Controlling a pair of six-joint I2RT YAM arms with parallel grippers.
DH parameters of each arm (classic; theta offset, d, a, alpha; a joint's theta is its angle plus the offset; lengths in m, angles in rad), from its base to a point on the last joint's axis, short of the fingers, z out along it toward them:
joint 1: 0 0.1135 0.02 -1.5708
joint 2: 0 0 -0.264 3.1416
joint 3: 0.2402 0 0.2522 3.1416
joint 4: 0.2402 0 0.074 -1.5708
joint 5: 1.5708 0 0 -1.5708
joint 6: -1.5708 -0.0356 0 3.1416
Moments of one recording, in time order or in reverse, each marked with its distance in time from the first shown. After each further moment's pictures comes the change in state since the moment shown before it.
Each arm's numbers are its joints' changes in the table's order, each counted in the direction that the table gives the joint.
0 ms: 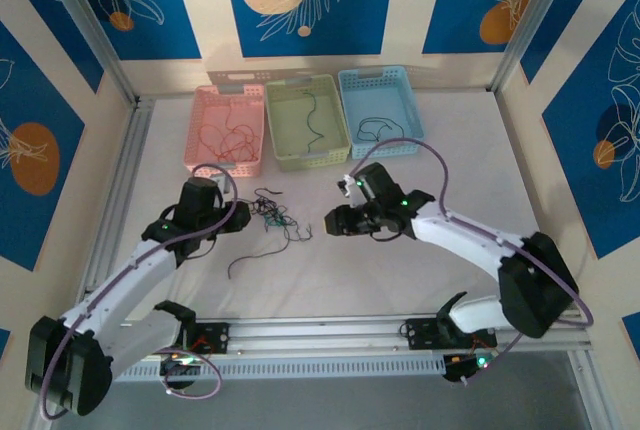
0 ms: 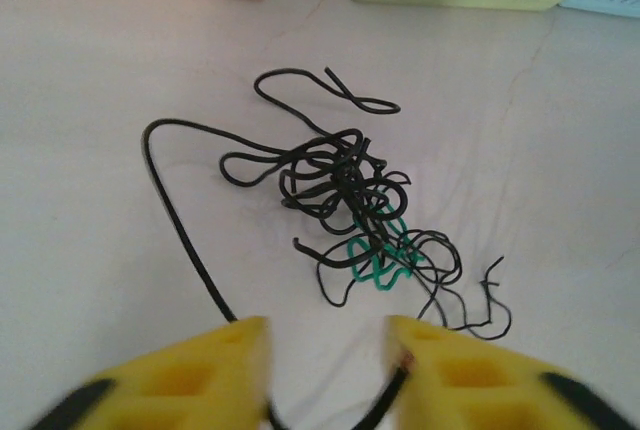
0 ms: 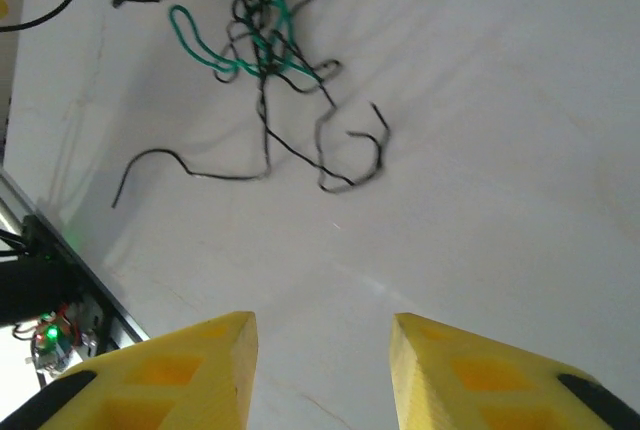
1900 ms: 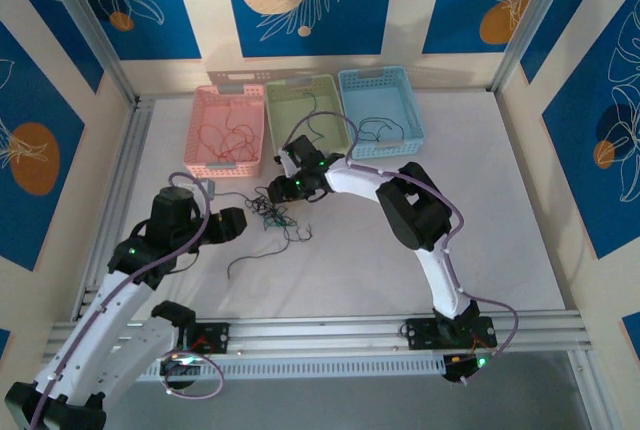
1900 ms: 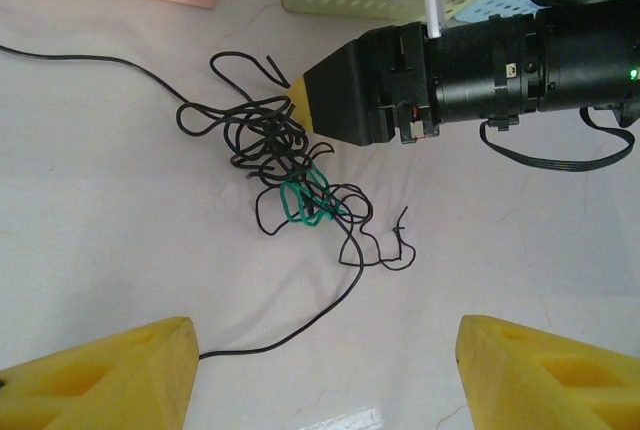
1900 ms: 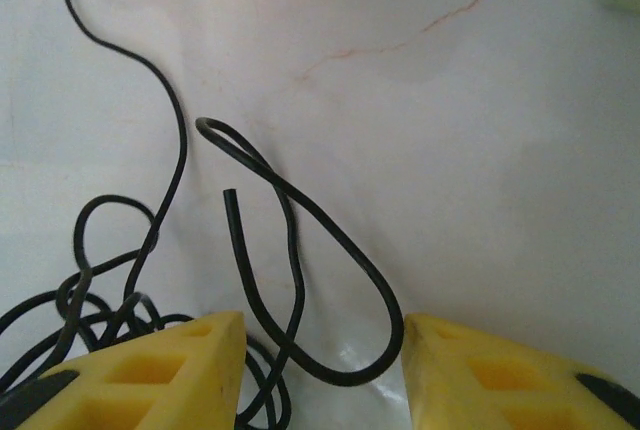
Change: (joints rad) left arm 0.010 -0.257 0.081 0.267 0.094 0.014; right arm 0.054 0.801 0.696 -0.067 0.041 0.124
